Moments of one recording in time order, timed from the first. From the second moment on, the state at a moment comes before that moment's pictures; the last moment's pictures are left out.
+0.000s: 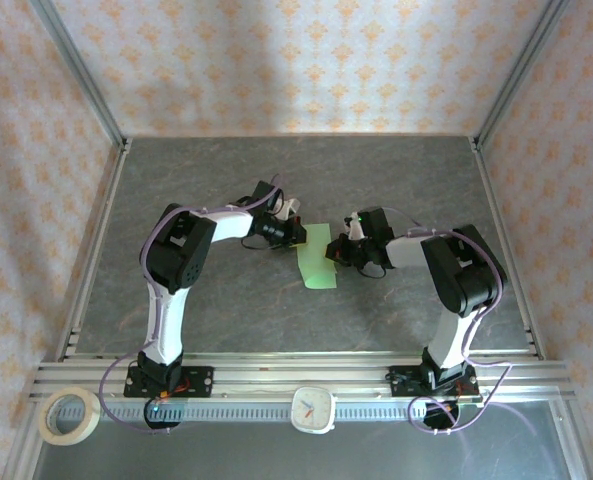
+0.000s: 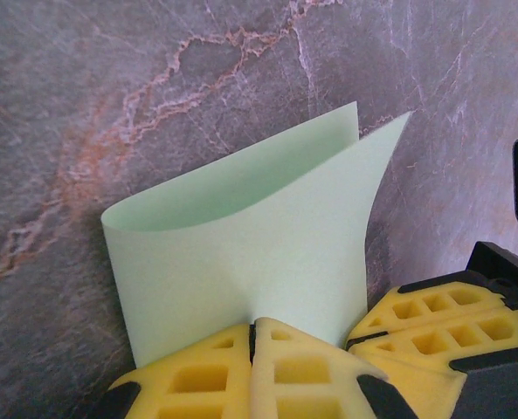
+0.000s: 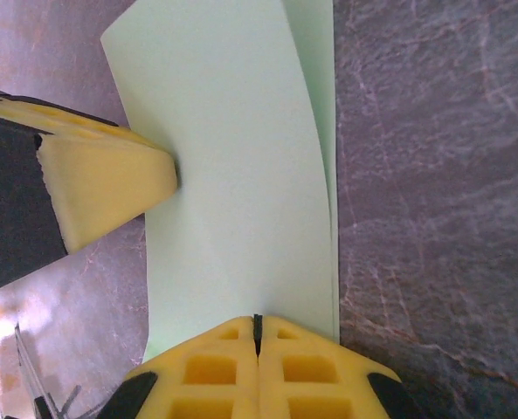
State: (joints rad) left arm -0.40 2.12 1.30 -0.18 0.66 -0.58; right arm 0.38 1.82 0.78 0.11 -0.59 0.68
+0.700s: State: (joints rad) left arm -0.33 2.14 1.34 -0.15 0.55 -0.75; right arm 0.37 1.82 0.77 0.13 -0.59 0.68
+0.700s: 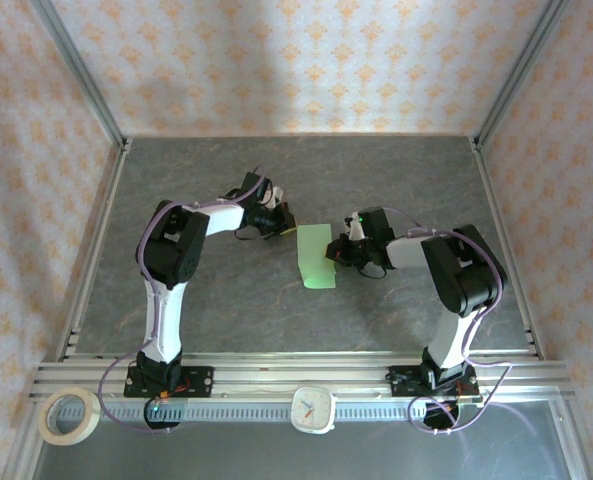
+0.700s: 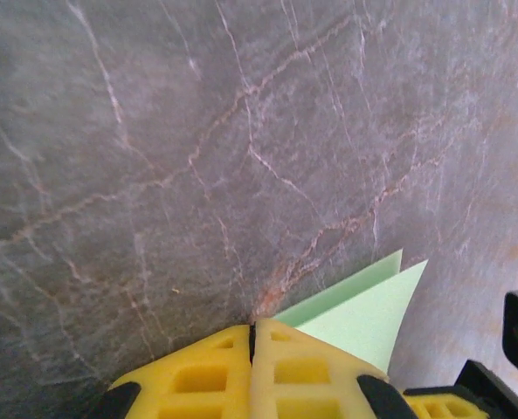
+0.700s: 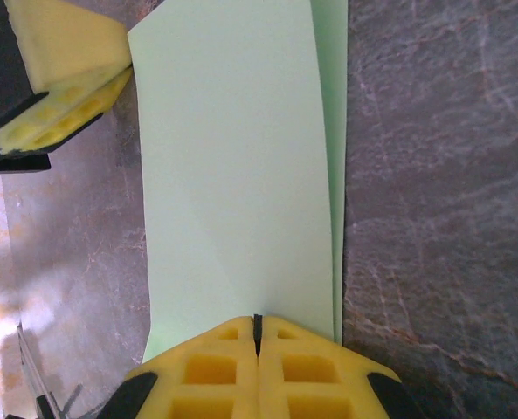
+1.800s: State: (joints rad) left arm -0.36 2.20 1.38 -0.07 0.62 -0.72; right arm 0.37 1.82 0.76 0.14 -0.60 0.69
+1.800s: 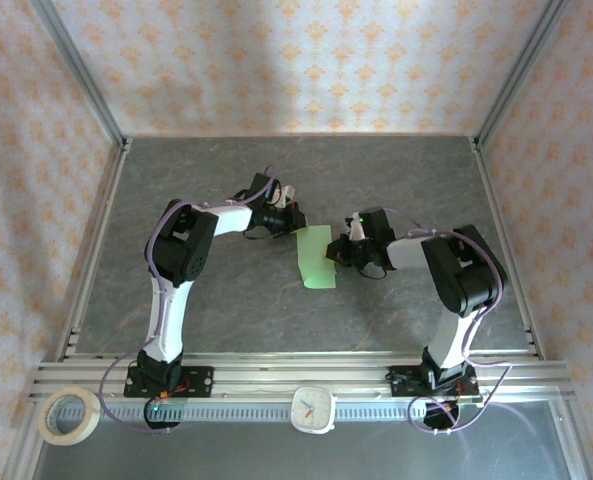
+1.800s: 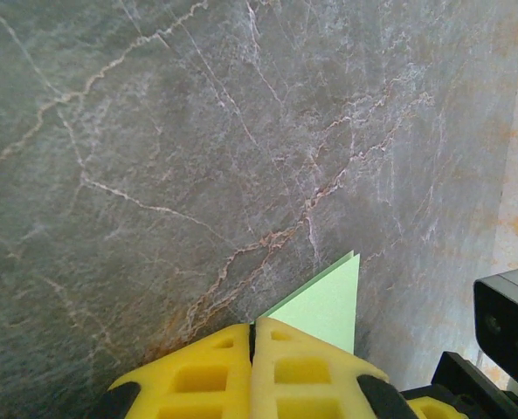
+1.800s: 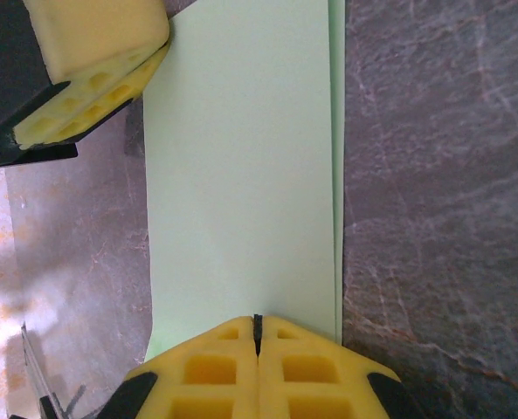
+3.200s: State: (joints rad) left arm -0.54 1.89 0.94 0.09 0.60 -0.84; right arm 0.37 1.80 0.69 0.28 -0.58 0.77
